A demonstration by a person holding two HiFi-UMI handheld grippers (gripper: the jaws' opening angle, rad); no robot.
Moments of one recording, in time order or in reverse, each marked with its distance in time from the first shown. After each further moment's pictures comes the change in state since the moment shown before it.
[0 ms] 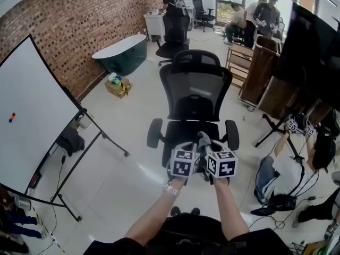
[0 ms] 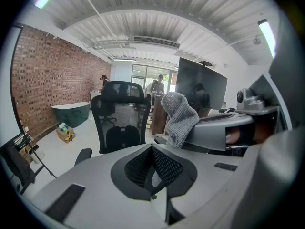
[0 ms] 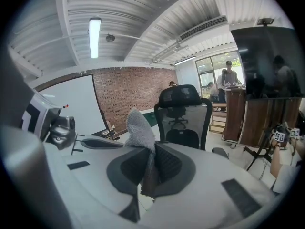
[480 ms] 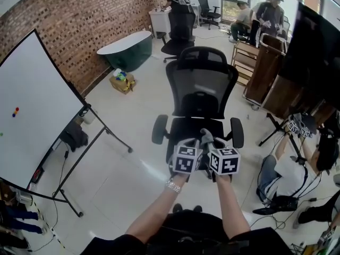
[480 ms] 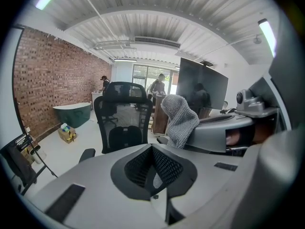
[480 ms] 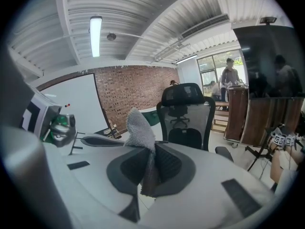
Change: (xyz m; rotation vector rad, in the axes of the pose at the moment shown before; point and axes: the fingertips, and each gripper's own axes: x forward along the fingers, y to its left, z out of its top) left arm -0.008 0.011 -0.002 0.004 0.001 0.012; right arm 0.004 0.011 -0.006 0.001 0.015 0.014
